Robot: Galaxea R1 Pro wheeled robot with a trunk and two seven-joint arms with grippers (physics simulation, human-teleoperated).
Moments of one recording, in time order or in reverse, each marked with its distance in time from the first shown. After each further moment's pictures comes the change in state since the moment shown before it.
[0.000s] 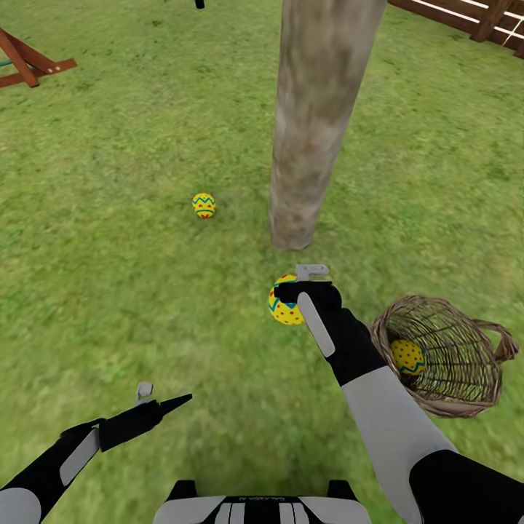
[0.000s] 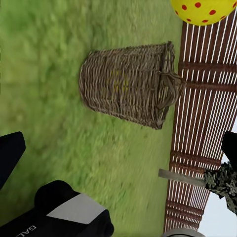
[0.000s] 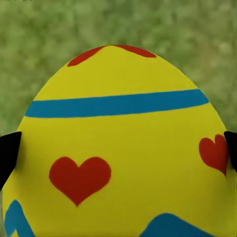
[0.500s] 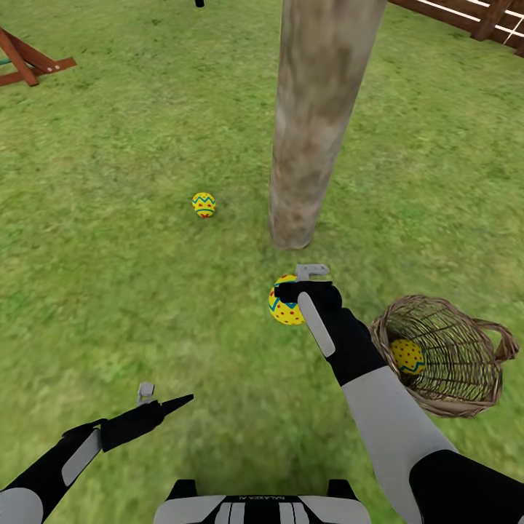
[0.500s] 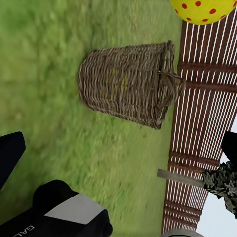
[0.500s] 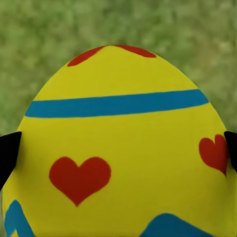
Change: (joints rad) left arm 0.000 -0.008 0.000 0.003 0.000 0.000 0.002; right arm 0.000 0.000 -0.002 -0.001 0.000 0.001 0.000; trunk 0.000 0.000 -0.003
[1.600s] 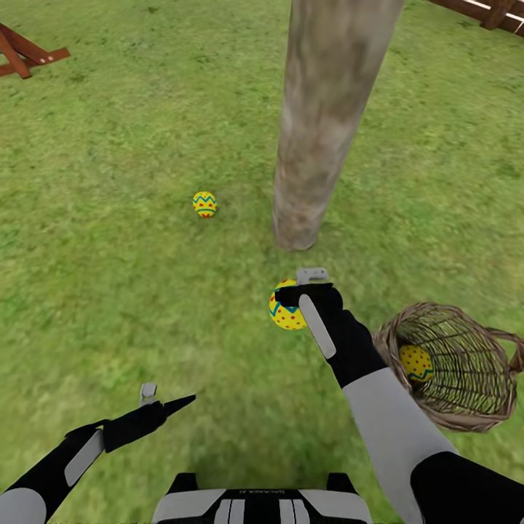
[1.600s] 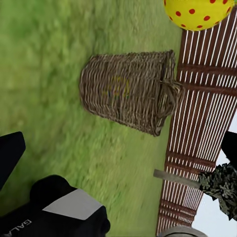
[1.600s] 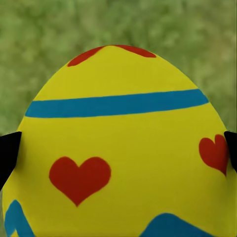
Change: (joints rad) left arm 0.000 -0.011 0.002 0.006 -0.003 0.000 -0.003; right arm 0.008 -0.005 -0.003 0.009 -0.002 0.024 0.009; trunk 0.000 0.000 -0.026
